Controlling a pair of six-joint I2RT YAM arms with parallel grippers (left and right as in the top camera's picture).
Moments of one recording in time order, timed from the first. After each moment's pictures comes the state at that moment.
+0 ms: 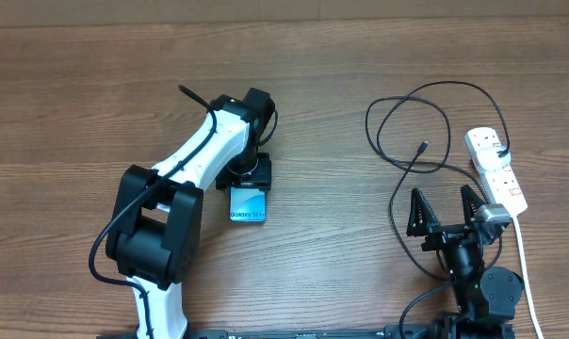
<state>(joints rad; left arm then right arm) -0.40 2.03 1.48 -1.16 0.03 -0.39 -0.12 0.01 0.02 -0.01 -0.26 0.25</state>
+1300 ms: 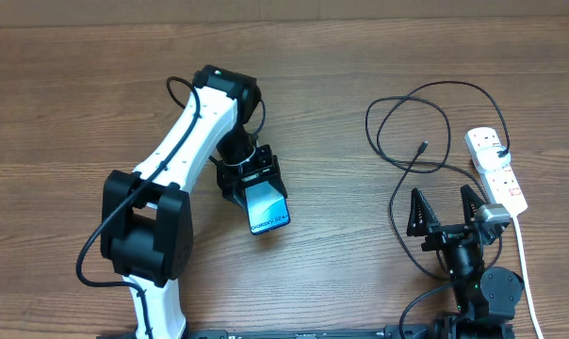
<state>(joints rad) -0.35 2.03 1.69 -1.60 0.46 -0.48 -0.12 0.01 0.02 -0.01 -0.26 0.25</state>
